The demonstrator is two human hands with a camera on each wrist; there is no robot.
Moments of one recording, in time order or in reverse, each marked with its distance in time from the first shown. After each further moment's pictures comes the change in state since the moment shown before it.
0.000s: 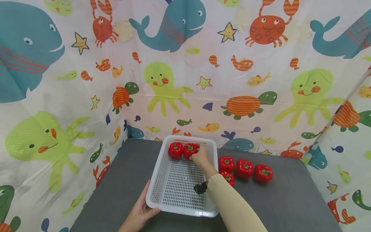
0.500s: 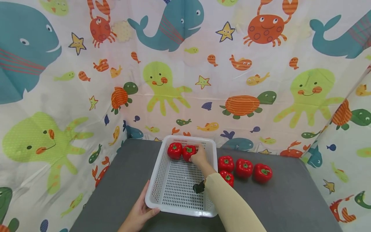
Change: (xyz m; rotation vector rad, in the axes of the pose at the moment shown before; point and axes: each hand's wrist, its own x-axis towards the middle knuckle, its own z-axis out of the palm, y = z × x) left_hand 0.001 0.000 0.000 0.003 -0.037 0.046; right_hand 0.015 0.013 0.011 -0.012 0.022 0.084
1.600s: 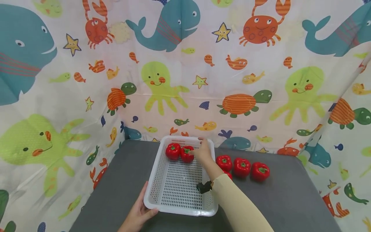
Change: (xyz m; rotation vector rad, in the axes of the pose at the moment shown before) left_hand 0.000 0.006 0.008 -0.030 0.044 -0.085; right_hand -0.034 -0.046 -0.049 0.059 0.018 -0.057
